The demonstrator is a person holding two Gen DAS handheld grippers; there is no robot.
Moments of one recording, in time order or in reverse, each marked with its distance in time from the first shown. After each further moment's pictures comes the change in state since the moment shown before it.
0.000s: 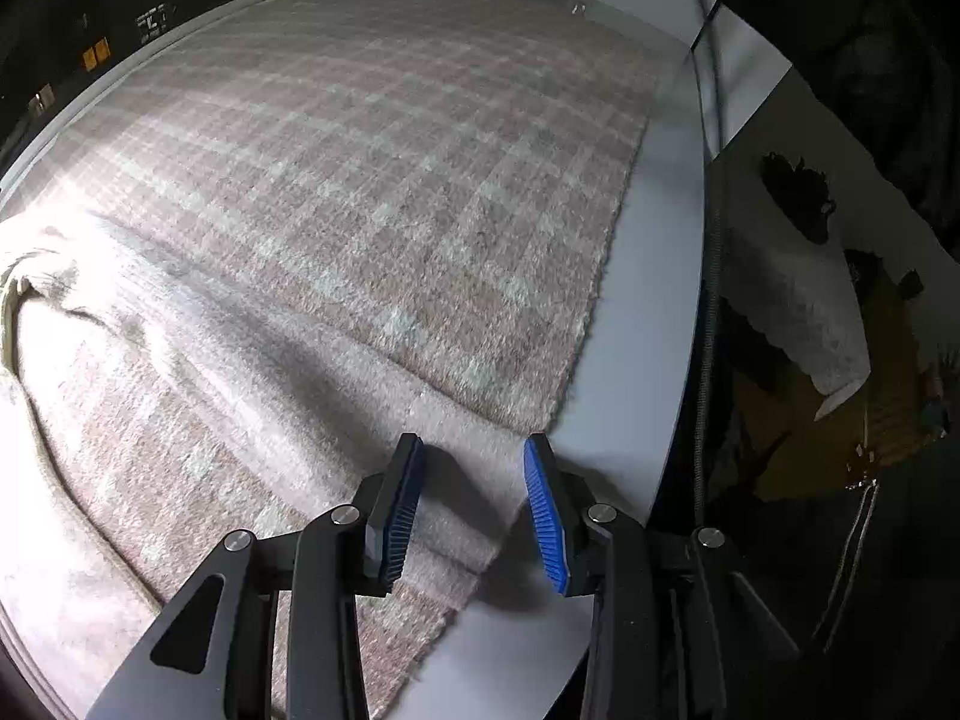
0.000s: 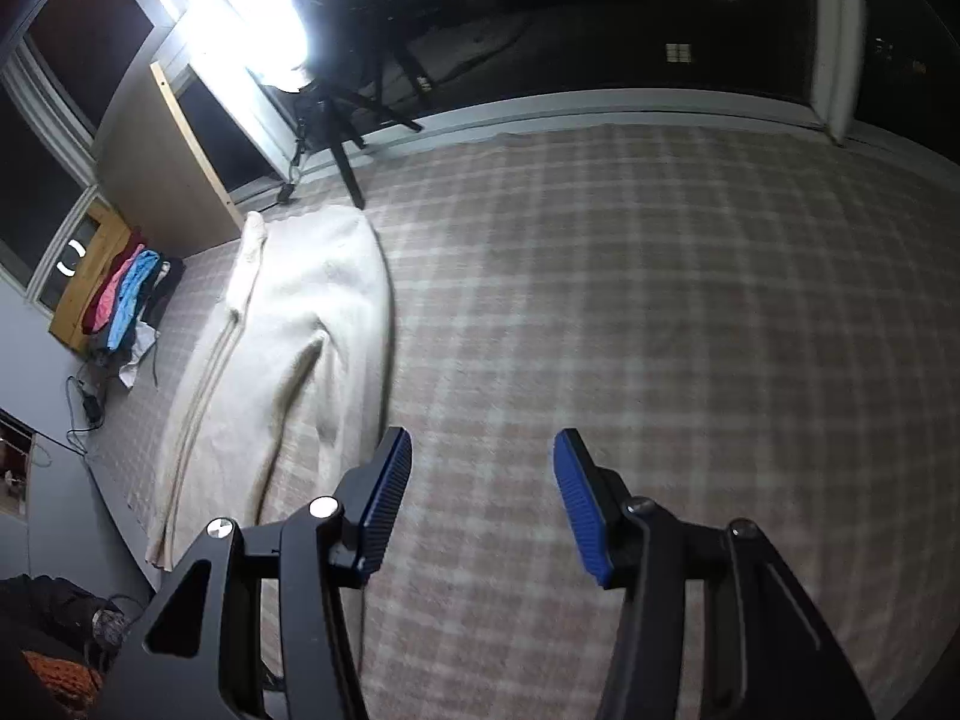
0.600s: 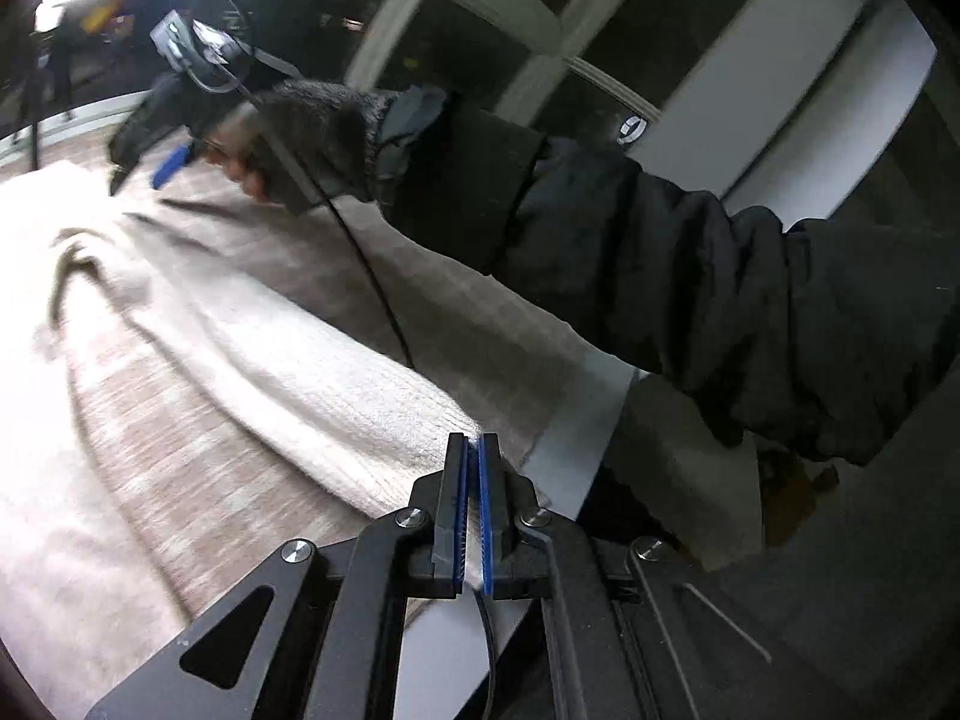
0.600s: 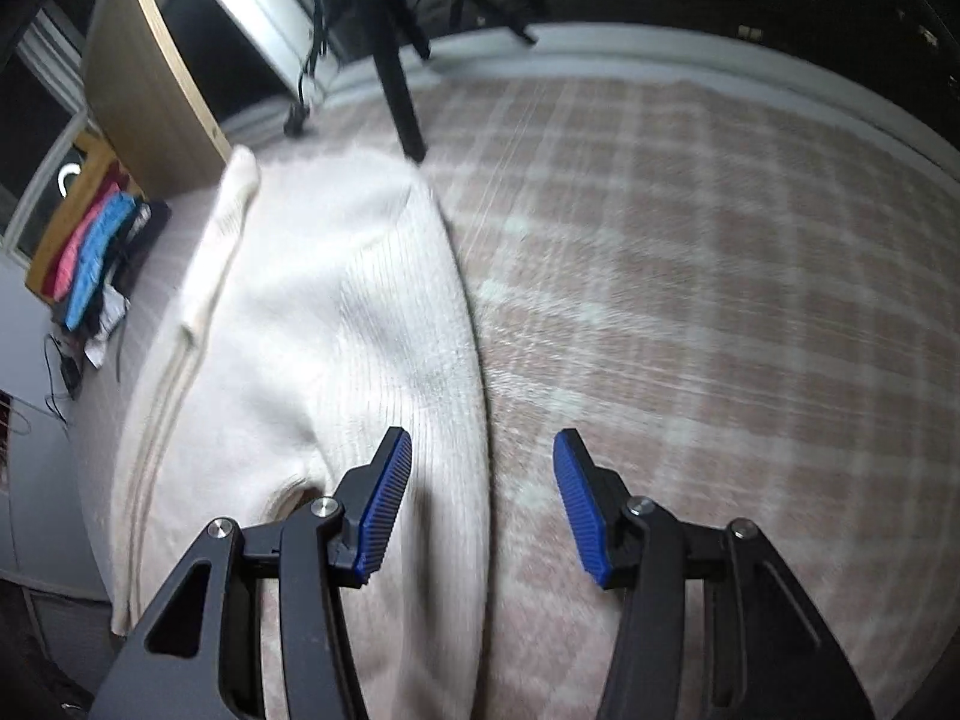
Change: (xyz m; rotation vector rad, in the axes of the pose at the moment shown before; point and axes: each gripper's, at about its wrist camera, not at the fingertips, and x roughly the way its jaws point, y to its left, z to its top) left arm -0.092 0.059 -0.017 -0.334 -0.378 -0.208; right arm 0.203 0.078 0.089 -0.149 0.176 0.051
